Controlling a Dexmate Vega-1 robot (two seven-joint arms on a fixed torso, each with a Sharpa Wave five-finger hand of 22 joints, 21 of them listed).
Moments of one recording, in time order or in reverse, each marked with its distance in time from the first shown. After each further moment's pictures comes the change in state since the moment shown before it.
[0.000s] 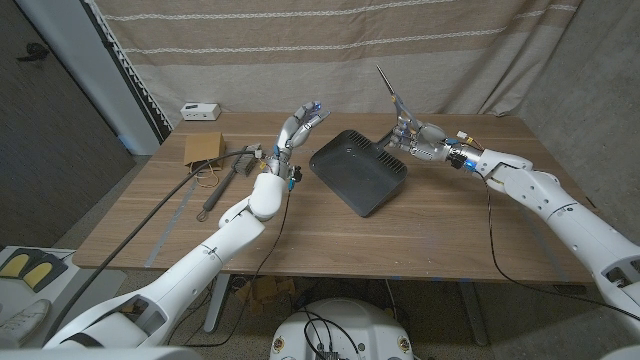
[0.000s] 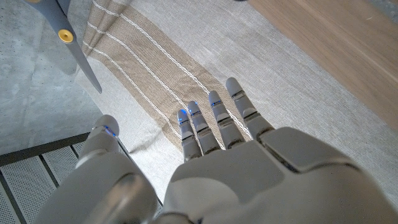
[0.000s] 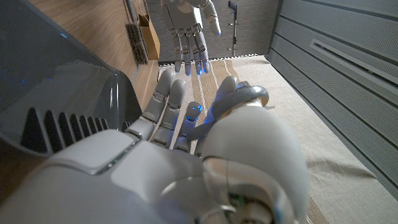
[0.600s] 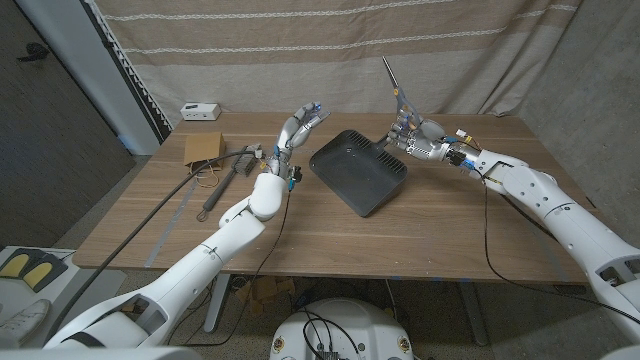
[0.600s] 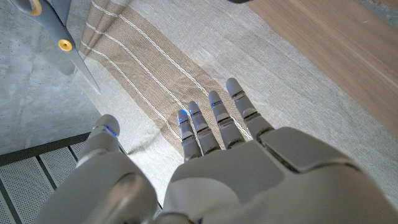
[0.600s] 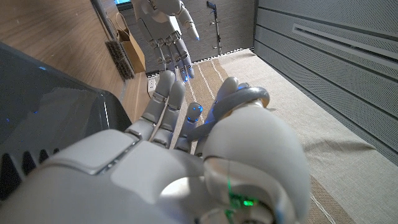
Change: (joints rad) left arm -0.003 -0.002 0.002 0.007 -0.006 0.003 -0.003; left_hand 0.004 0.004 -0.004 0.004 0.000 0.000 0.000 0.000 0.000 0.006 -0.006 -0.007 0.000 0.000 0.000 0.000 0.000 -0.005 -0.005 -0.004 0.002; right arm -0.002 0.026 0.033 -0.007 0.086 -0.111 0.002; right_hand -0.016 0.002 0.006 0.009 0.004 -0.018 -0.007 0.006 0.005 -0.020 -0.020 -0.004 -0.010 -0.020 0.002 0.008 -0.029 -0.011 0.000 0.000 -0.049
